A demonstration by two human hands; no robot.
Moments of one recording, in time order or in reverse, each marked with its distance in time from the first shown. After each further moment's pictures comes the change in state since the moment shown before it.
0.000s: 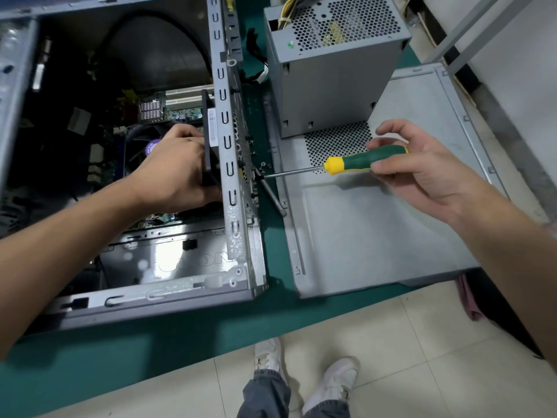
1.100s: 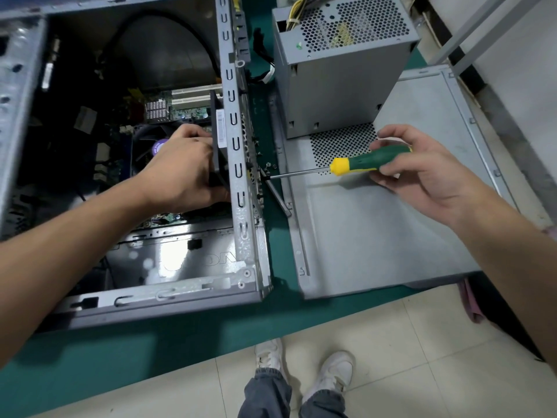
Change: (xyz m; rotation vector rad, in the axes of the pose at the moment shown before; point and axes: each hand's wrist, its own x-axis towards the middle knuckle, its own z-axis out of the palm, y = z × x) left_hand 0.001 0.003 -0.003 -0.035 -0.007 -0.032; right_hand 0.003 0.001 0.003 -0.021 0.043 0.028
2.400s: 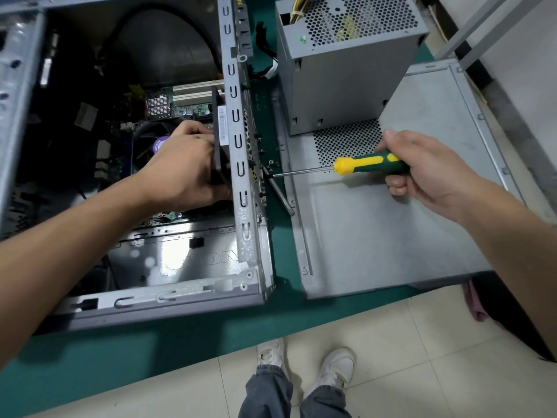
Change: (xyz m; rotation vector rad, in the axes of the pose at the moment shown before) left_hand 0.000 0.000 -0.001 0.005 -0.039 -0.041; right_hand 0.004 0.000 0.005 -0.241 0.086 0.068
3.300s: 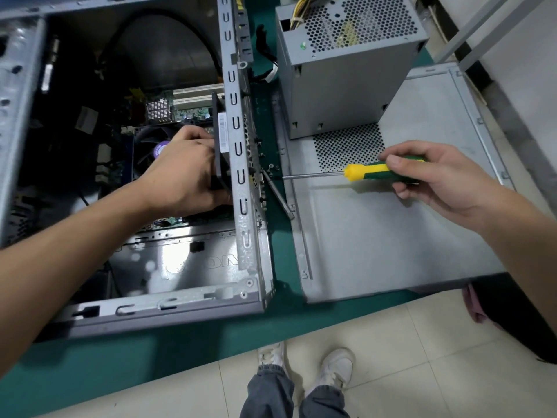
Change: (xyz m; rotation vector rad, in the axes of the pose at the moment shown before) left_hand 0.001 -0.001 0.001 0.019 0.003 0.002; right_hand -0.007 0.003 -0.024 -0.009 -0.106 -0.026
